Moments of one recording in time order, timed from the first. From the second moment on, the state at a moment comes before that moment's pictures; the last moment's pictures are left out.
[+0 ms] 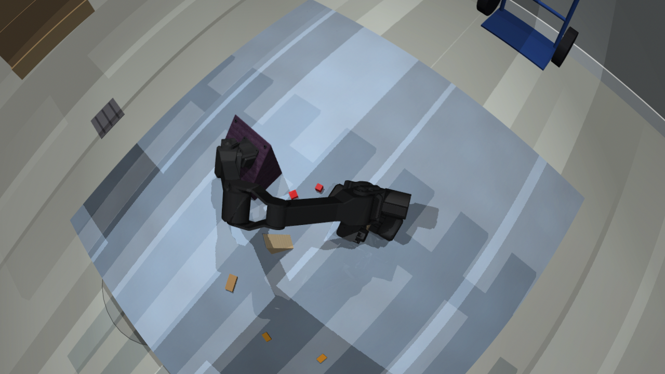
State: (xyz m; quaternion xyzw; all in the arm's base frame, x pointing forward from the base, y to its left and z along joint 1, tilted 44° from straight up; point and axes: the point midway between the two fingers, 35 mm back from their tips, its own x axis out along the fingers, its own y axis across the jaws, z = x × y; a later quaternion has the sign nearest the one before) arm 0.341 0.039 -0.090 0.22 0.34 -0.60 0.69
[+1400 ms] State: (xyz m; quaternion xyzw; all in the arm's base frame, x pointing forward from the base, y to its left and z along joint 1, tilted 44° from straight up) arm 0.344 0.025 -0.105 0.22 0.34 -0.60 0.69
